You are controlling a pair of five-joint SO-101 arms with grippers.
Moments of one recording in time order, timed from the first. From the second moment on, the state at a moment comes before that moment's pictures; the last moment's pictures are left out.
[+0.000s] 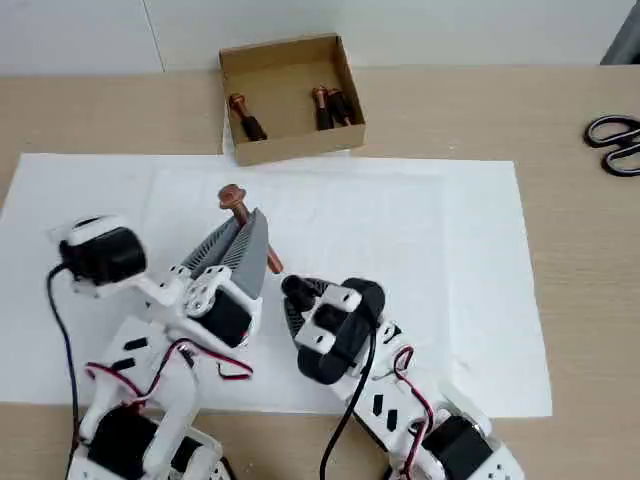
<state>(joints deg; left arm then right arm) 21.5 -87.9 65.1 38.3 42.7 -45.2 -103.1 83.6 41.2 9.2</state>
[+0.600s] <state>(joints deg) 26.0 -87.9 68.4 34.2 40.7 -43.1 -103.1 84.3 41.2 8.5</state>
